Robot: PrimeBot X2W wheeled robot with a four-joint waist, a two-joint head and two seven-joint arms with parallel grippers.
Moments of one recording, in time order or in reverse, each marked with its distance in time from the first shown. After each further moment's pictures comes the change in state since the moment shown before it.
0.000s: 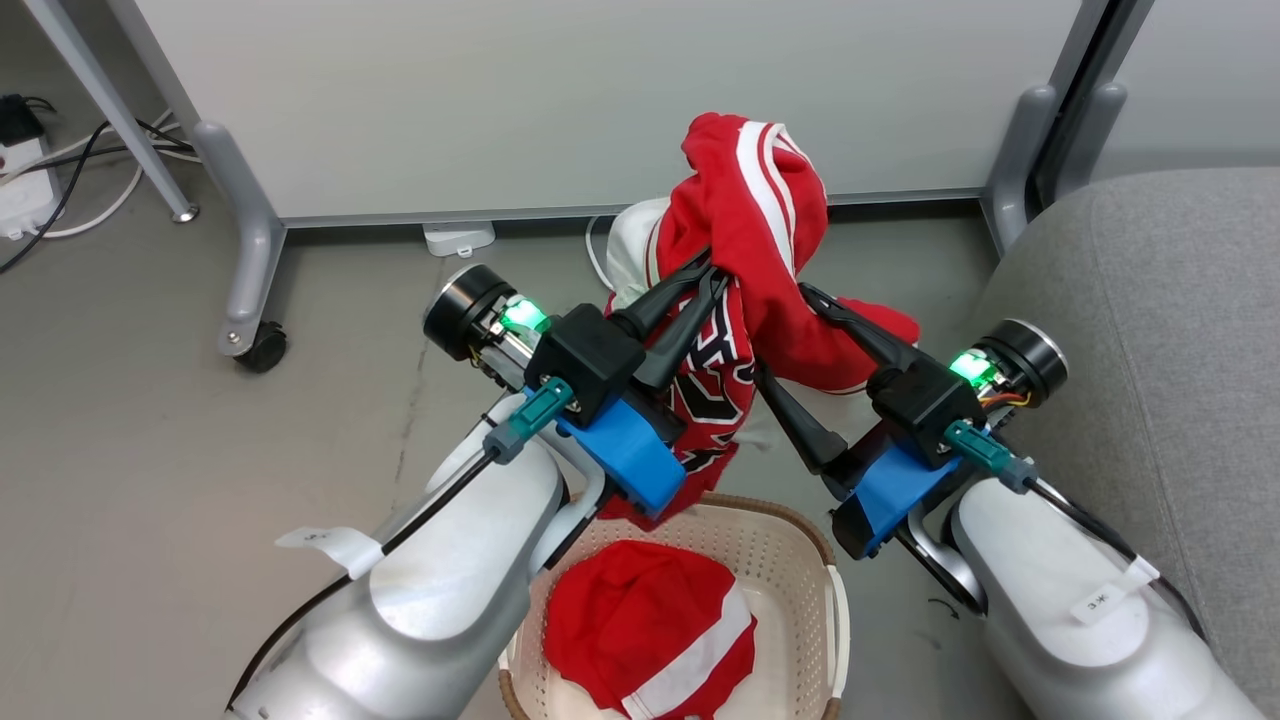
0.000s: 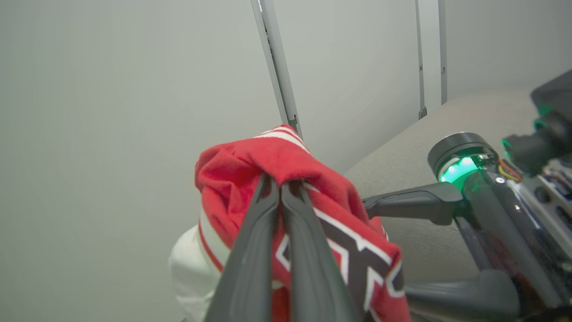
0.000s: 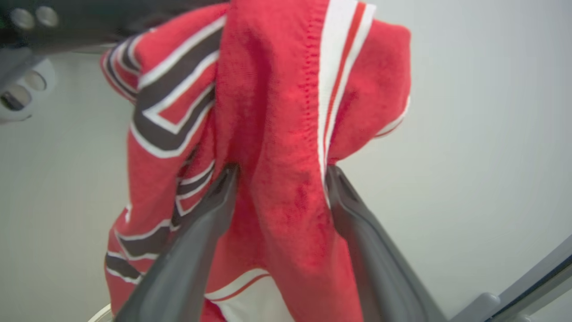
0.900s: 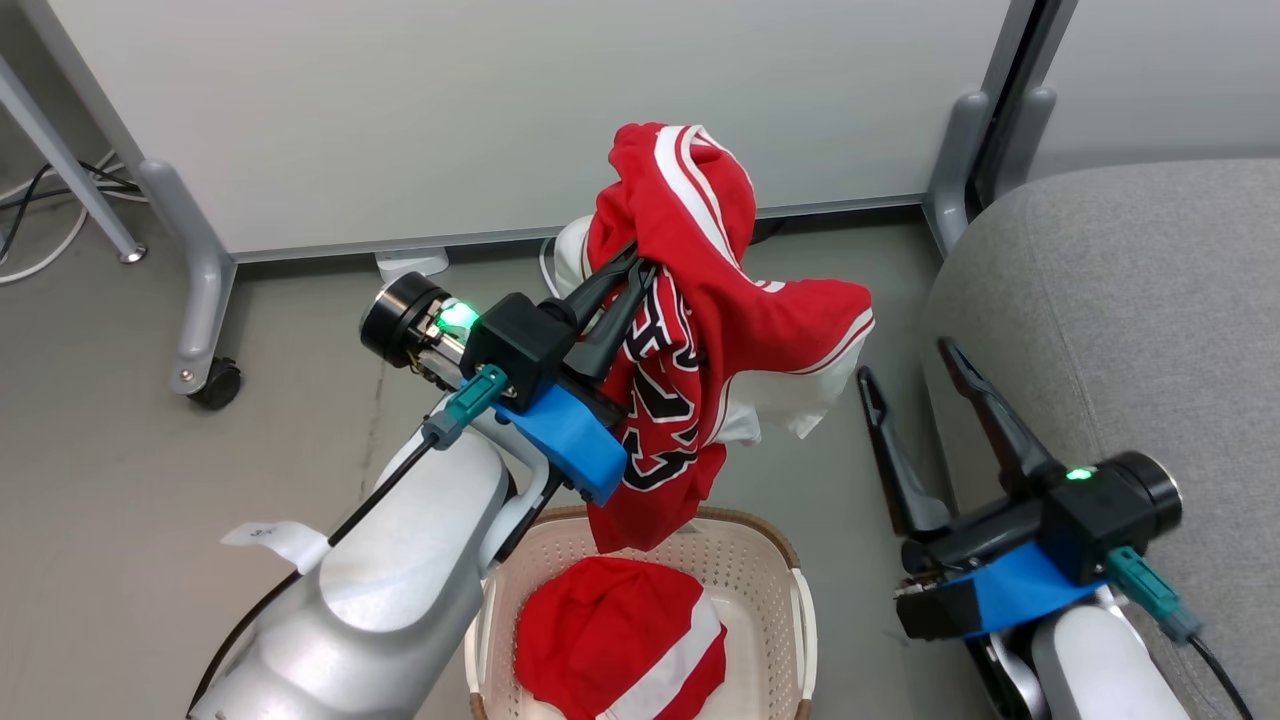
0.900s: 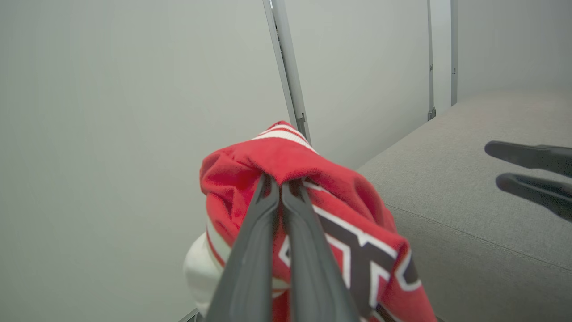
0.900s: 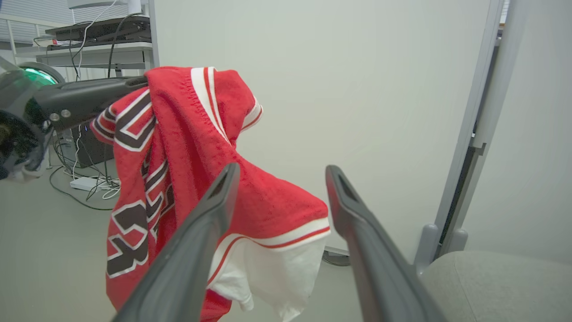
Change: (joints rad) left arm 0.015 0.044 0.049 0.032 -0.020 0.008 0.000; right arm 0.397 0.147 -0.383 -0.367 -0.034 0.000 0.000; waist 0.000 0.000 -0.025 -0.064
